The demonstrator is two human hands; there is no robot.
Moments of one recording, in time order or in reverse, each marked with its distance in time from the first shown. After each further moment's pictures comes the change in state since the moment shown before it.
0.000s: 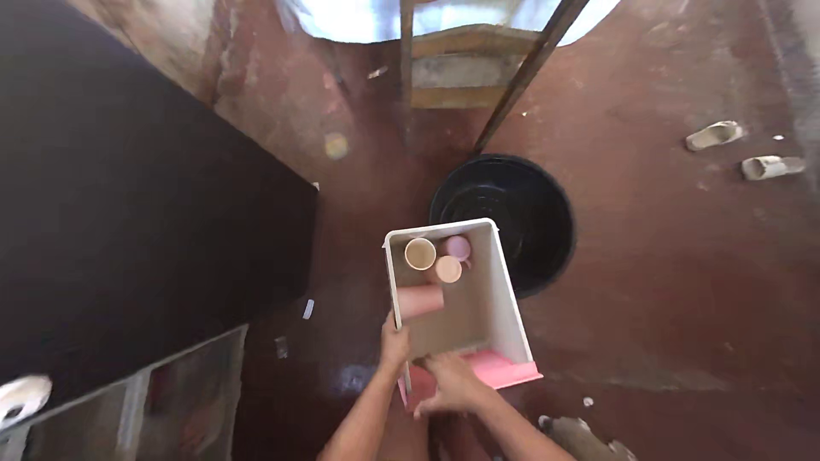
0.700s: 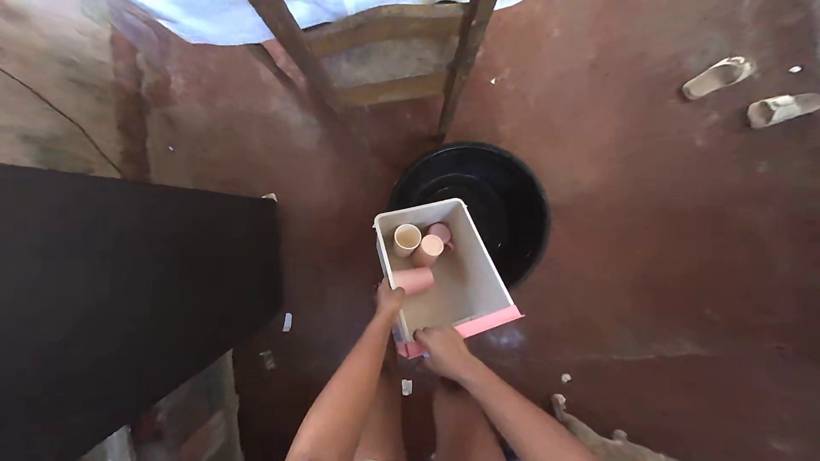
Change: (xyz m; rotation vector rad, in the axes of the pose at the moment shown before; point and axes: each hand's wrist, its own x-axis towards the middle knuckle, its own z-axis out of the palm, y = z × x) left_hand 0.139 0.065 0.166 0.231 -0.045 -0.218; right_hand 0.003 0.100 -0.151 -0.087 -0.065 0.113
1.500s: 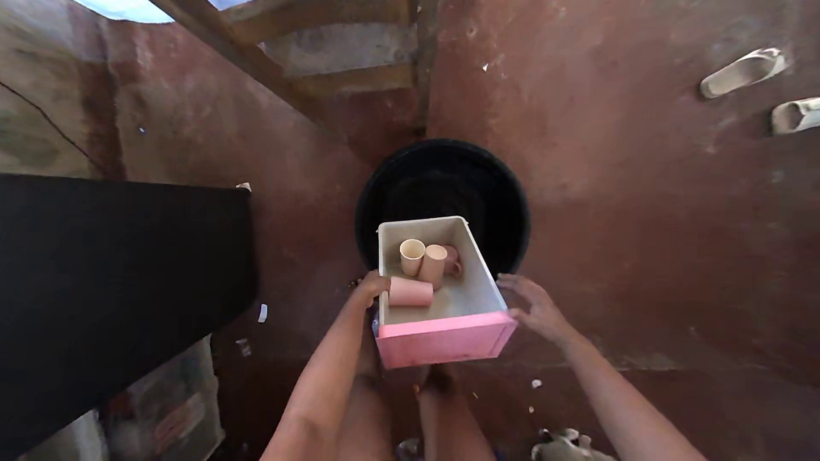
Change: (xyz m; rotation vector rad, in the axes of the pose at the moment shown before) left_hand 0.060 0.043 0.075 0.343 -0.194 -0.256; right_hand -0.074 0.301 -0.077 0.359 0.721 -0.224
